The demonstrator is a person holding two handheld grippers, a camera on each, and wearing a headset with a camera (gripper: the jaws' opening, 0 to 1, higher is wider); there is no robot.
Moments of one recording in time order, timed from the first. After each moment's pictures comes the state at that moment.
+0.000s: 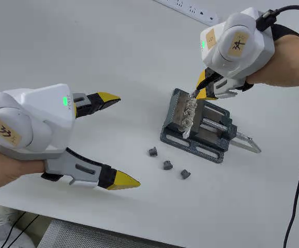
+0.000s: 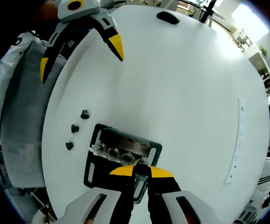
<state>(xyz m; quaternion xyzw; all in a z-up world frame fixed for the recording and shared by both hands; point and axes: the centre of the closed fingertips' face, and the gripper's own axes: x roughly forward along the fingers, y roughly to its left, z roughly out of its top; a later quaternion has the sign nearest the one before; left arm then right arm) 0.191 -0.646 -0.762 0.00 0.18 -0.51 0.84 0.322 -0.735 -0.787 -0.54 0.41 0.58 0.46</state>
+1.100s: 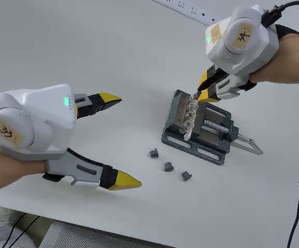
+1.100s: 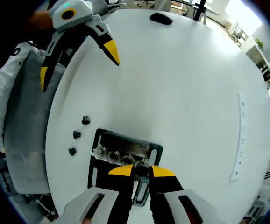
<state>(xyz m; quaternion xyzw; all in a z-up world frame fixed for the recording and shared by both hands) 0.192 -0.645 -0.762 0.00 0.18 -0.51 0.84 0.317 -0.732 -0.784 -0.50 0.42 0.58 0.48</state>
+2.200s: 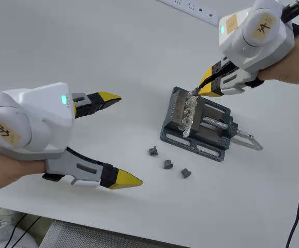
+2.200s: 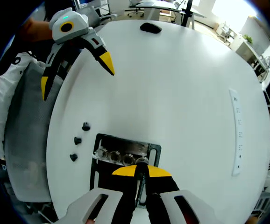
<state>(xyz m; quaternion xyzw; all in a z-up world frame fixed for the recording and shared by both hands) 0.192 -0.649 -0.760 0.00 0.18 -0.51 0.84 0.320 -0.738 -0.778 -0.47 0.41 0.59 0.52</state>
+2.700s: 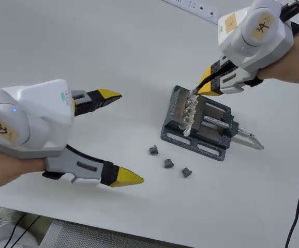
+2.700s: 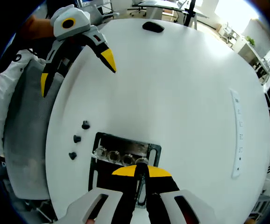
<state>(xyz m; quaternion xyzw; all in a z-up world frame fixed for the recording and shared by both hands) 0.193 -0.648 -0.758 -0.01 0.18 -0.51 0.84 0.319 -0.738 -0.781 -0.48 0.41 0.59 0.51</state>
